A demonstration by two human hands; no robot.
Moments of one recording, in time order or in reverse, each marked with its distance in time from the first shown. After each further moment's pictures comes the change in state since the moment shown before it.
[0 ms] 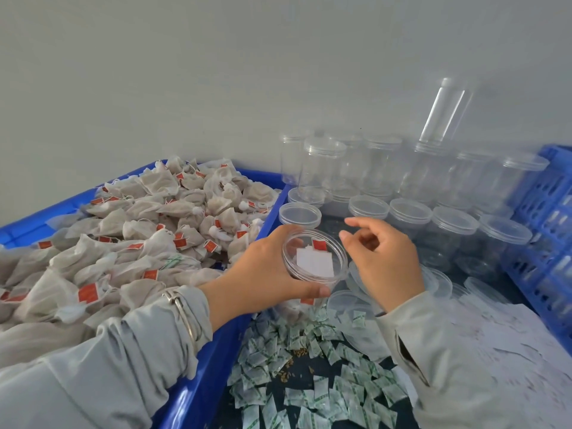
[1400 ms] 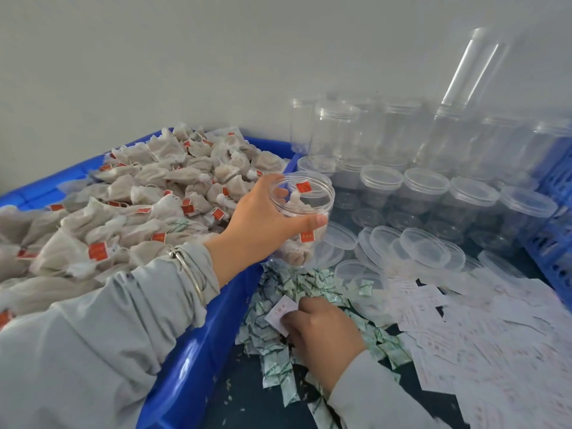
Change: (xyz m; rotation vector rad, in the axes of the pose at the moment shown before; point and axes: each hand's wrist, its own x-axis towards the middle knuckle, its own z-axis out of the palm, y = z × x) left_hand 0.007 -0.004 -0.003 -0.124 0.314 -0.140; right_hand -0.112 0.039 0.066 -0.510 -0.561 -0.472
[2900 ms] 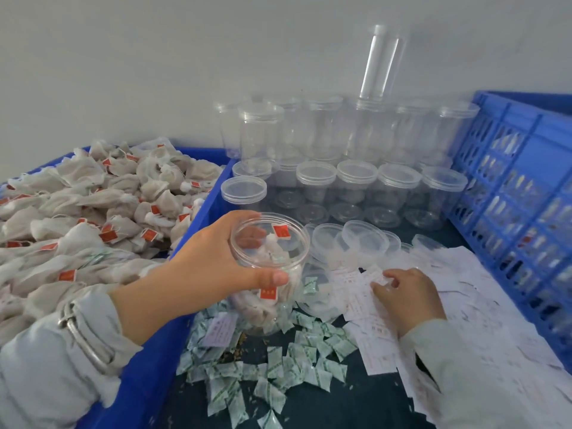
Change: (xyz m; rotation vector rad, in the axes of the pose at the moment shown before) left_hand -0.028 0.028 0.011 0.016 -0.430 0.065; right_hand -0.068 0.156 -0.053 0.159 0.097 1.090
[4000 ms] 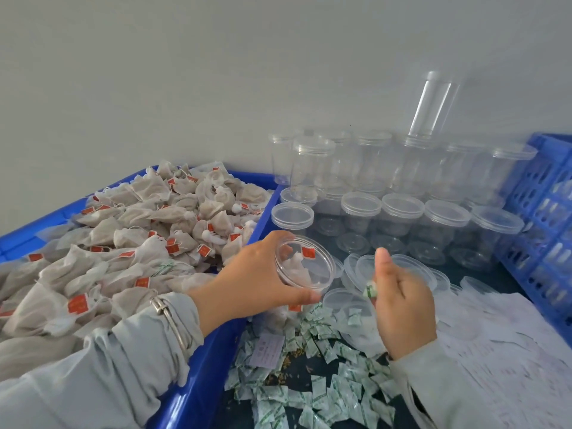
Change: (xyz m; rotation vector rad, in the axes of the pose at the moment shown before) left_hand 0.010 -0.025 -0.018 0.285 0.044 0.008; right_hand -0.066 -0.123 -0.014 0.767 0.192 -0.459
